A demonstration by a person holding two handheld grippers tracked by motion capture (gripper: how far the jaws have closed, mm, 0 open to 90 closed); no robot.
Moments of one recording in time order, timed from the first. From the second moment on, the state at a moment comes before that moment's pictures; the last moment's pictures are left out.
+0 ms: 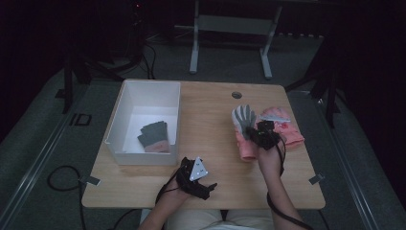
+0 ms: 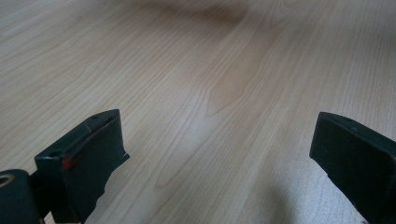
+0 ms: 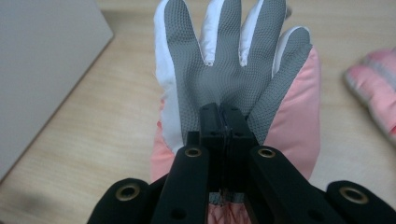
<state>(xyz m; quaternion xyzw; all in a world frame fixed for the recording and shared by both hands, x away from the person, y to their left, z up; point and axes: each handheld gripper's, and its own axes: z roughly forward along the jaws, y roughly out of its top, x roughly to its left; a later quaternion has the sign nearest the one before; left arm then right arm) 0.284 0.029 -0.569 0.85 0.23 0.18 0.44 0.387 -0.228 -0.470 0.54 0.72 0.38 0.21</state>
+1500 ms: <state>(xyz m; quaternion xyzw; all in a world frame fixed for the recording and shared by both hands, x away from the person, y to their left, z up) 0.285 0.028 -0.573 0.85 0.23 0.16 0.44 0.392 -0.271 -0.471 0.47 0.76 0.38 0.22</state>
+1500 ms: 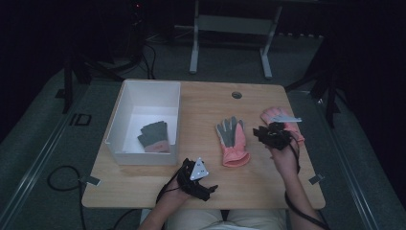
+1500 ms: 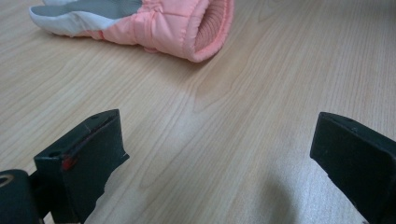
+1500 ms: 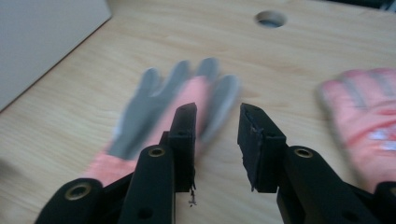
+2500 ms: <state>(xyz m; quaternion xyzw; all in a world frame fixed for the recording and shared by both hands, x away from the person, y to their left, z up) 0.287 0.026 -0.575 0.85 0.24 0.16 0.43 0.496 -0.387 -0.524 0.50 0.78 0.27 0.26</state>
